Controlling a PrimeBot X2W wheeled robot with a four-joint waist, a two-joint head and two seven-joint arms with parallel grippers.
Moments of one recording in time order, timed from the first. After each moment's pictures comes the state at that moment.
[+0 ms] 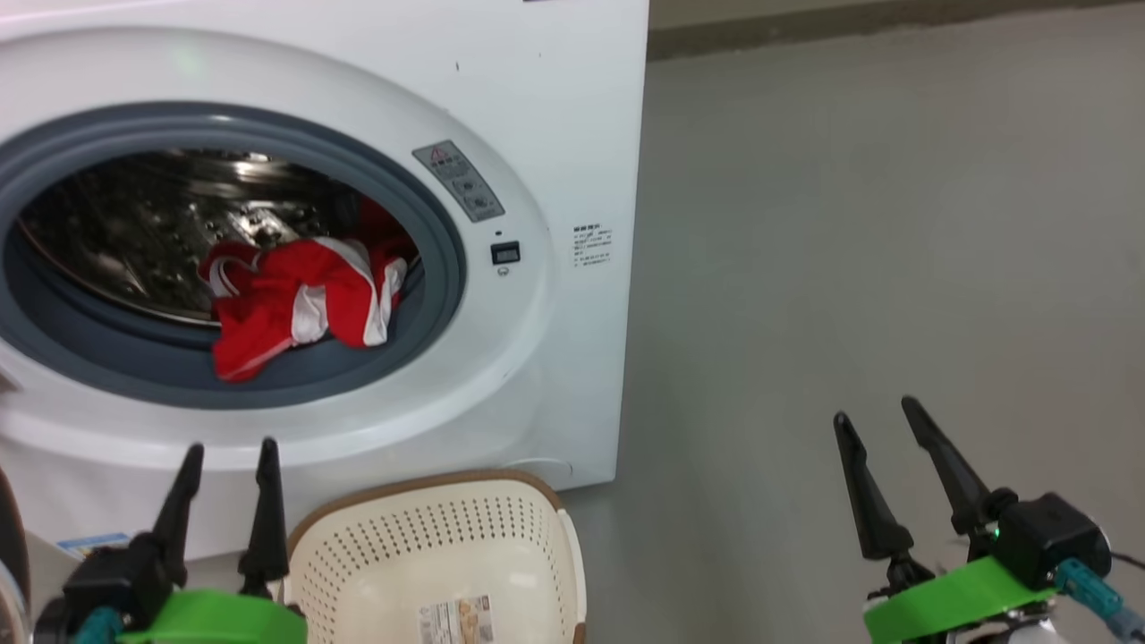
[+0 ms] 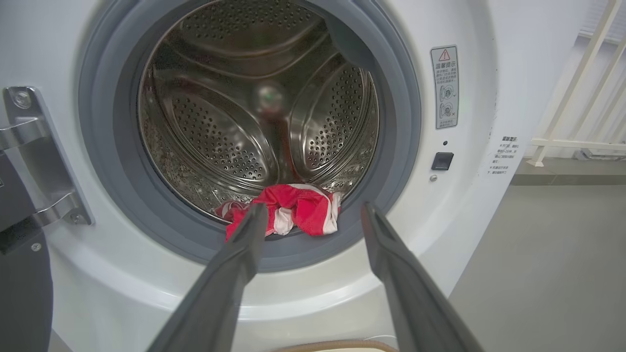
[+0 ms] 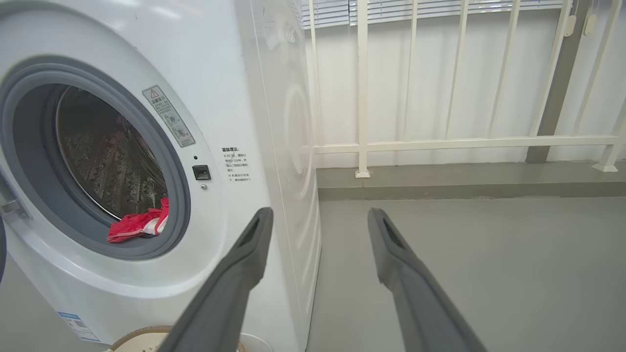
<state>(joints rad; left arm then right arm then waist) -0.10 0.04 0.13 0.27 -0.19 -0.12 -0.25 0.01 -0.06 0.05 0.11 0.26 0.13 -0.26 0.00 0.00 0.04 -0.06</state>
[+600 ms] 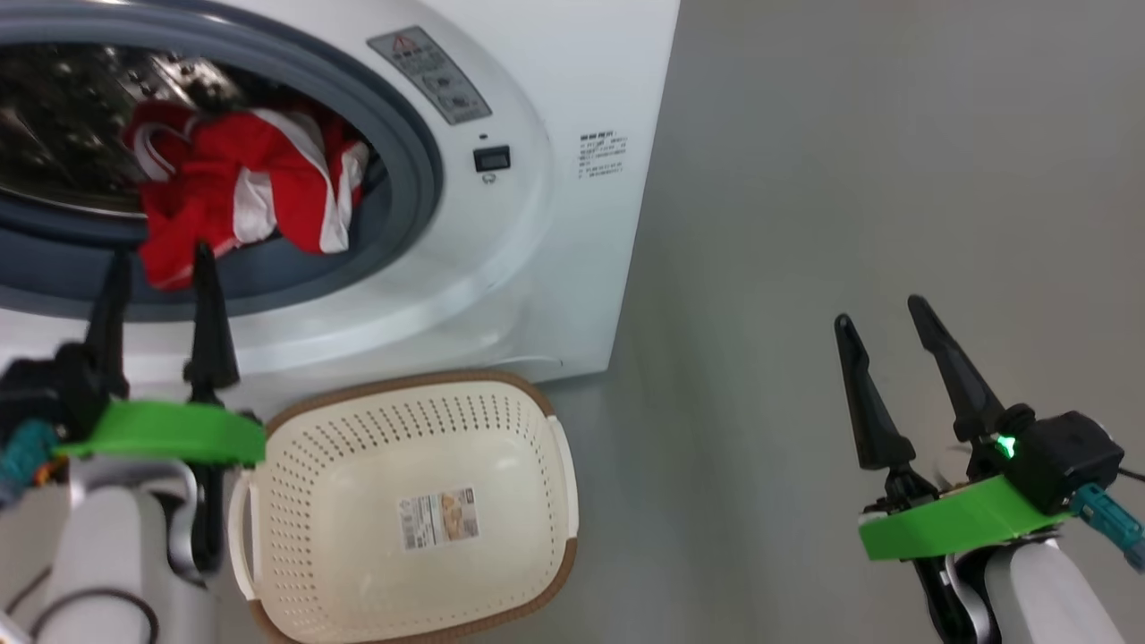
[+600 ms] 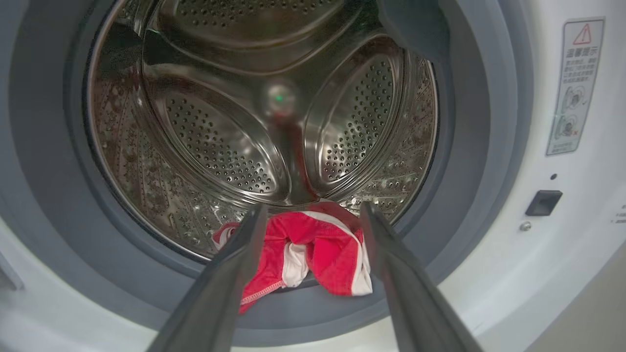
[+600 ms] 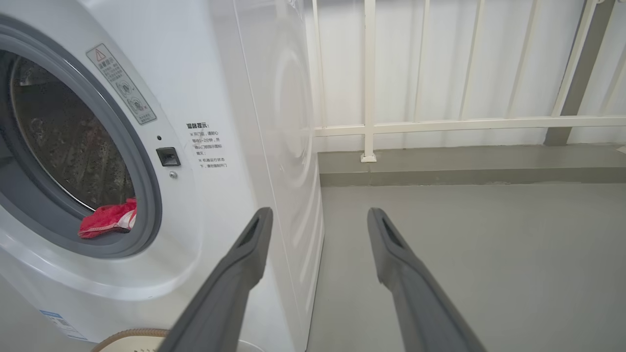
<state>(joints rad) -0.46 0.06 0.17 0.40 -0.17 -0.10 -0.25 -0.14 -0.06 0.04 0.08 0.26 0.13 -0.26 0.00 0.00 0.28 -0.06</state>
